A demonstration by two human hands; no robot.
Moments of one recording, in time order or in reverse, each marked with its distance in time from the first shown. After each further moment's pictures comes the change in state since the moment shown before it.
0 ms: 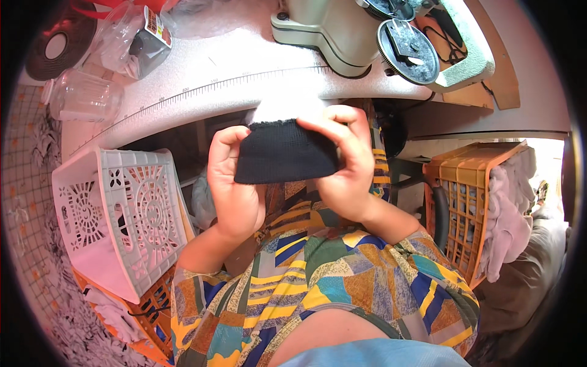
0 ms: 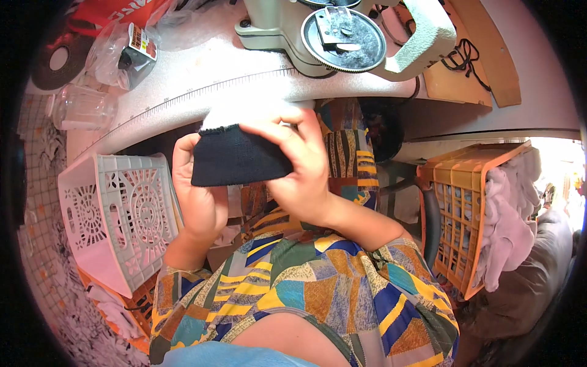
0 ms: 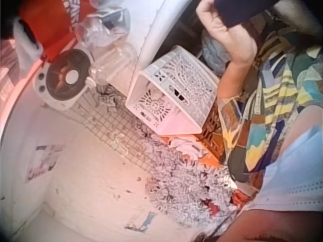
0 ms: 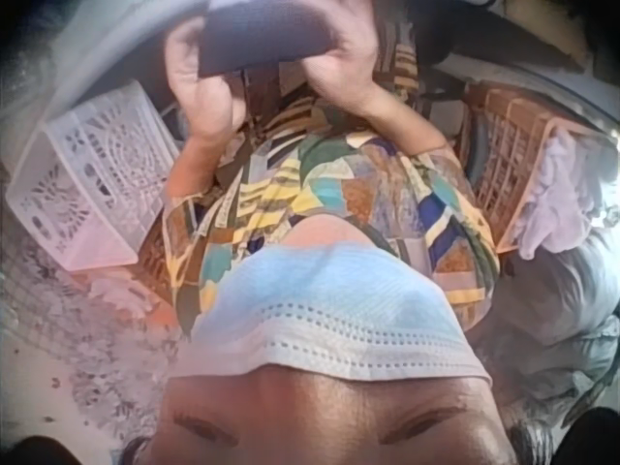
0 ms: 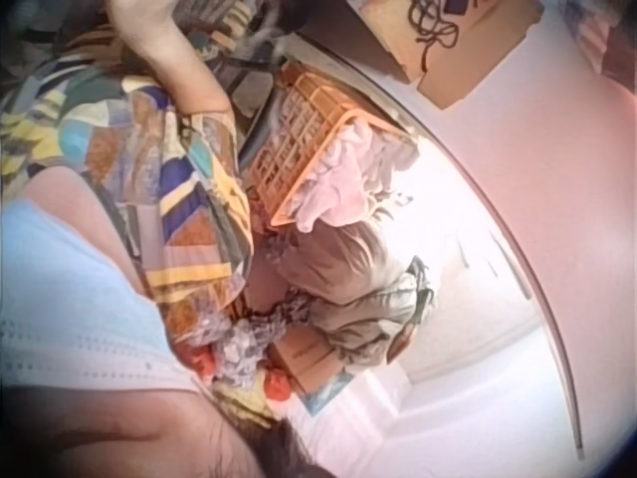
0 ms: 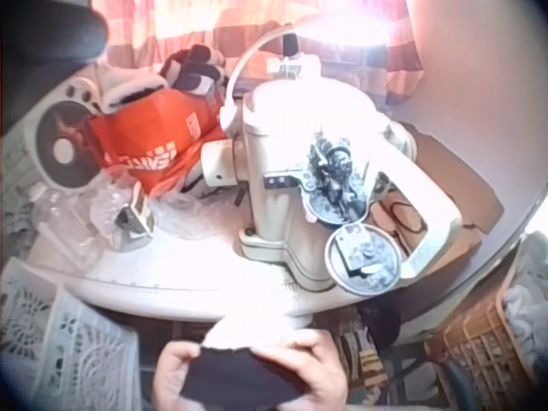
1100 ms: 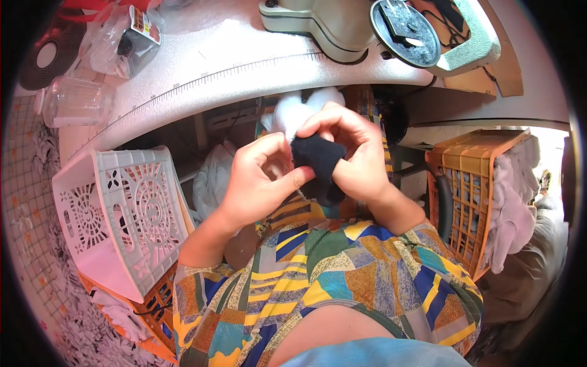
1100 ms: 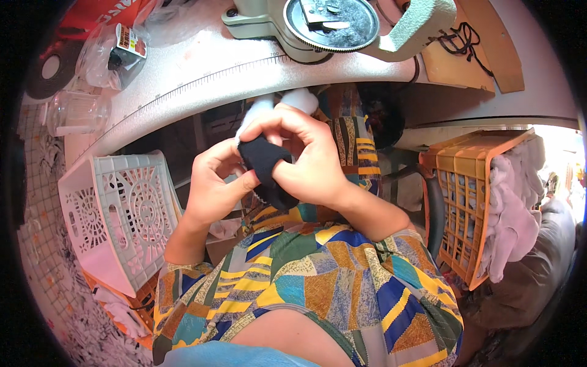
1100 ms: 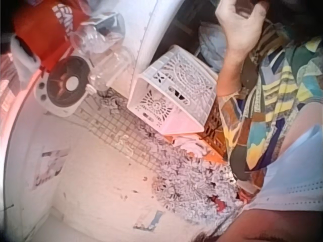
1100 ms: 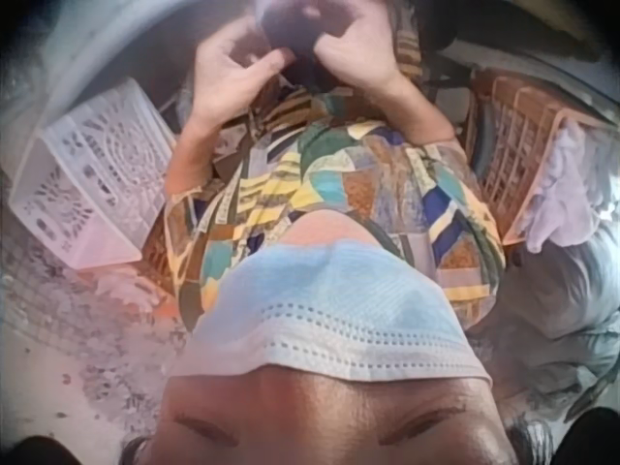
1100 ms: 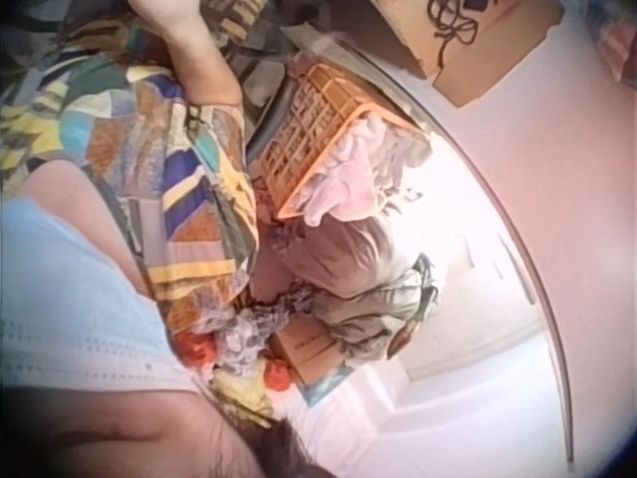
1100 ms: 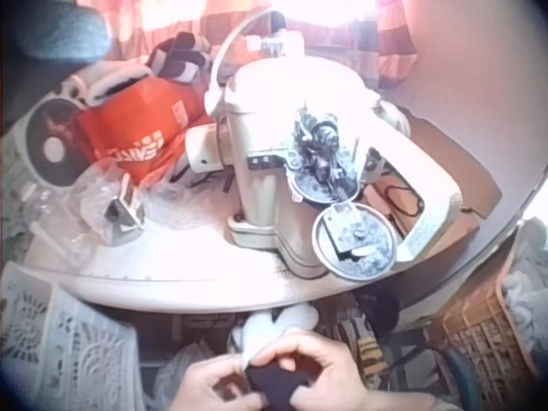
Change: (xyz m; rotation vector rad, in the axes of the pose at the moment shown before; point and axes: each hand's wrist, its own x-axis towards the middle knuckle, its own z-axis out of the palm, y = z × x) left_hand 0.007 -0.002 -0.017 0.549 -0.352 -0.324; right_hand -0.003 0.005 -0.012 0.606 -0.203 0.435
